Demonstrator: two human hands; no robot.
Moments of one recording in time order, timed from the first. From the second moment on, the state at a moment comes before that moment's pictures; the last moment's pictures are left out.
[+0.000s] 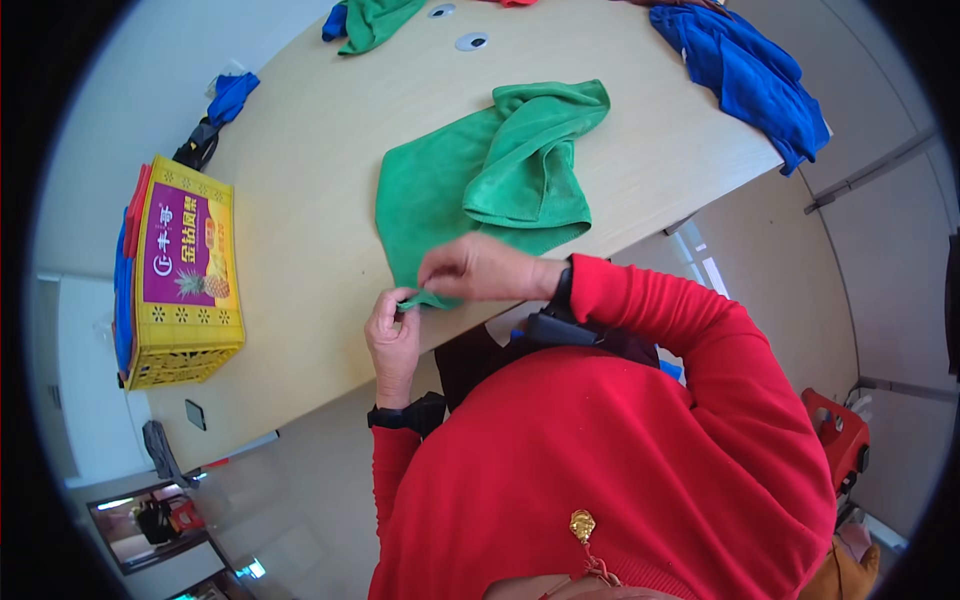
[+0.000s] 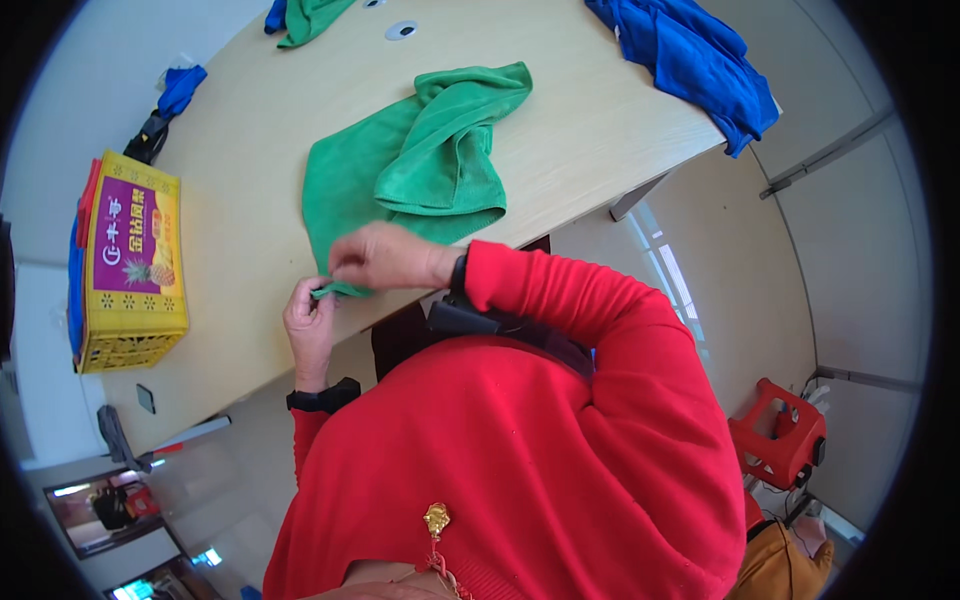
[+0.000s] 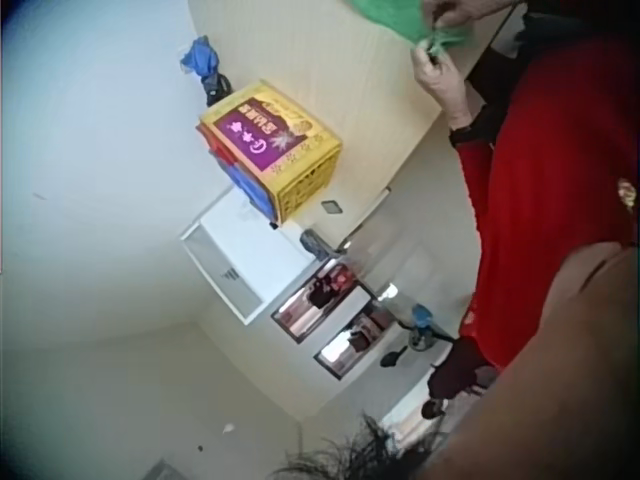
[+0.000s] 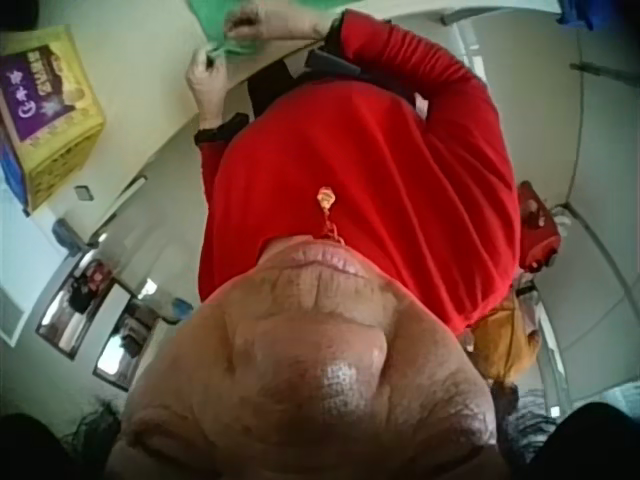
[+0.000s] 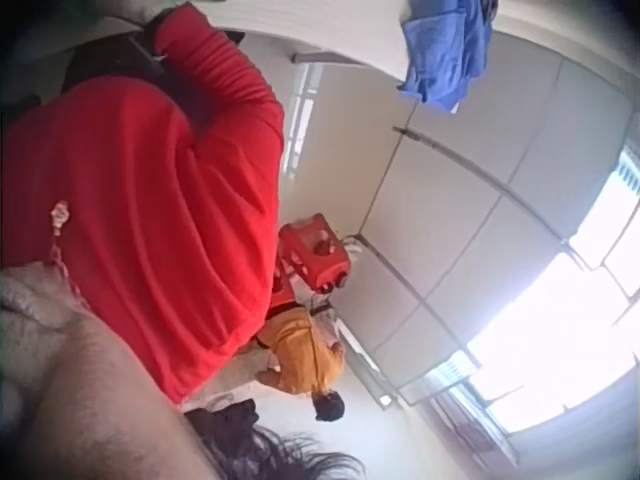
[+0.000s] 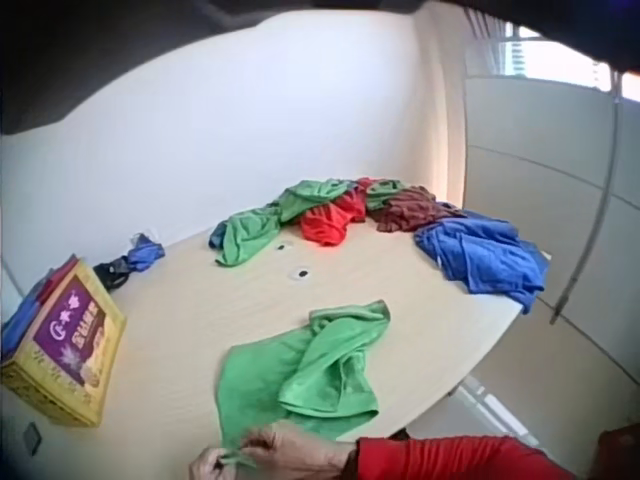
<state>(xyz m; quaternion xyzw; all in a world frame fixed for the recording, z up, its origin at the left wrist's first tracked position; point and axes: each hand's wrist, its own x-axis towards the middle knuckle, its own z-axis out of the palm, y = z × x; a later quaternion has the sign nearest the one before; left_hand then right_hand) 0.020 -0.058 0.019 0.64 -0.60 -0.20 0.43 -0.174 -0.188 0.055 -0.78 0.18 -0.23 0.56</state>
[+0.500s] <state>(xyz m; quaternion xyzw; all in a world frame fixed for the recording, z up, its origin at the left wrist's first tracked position) 0.043 -0.004 -0.013 0.66 -0.44 -0.27 0.54 -0.274 -0.229 0.034 -0.89 0.29 -0.32 0.14</state>
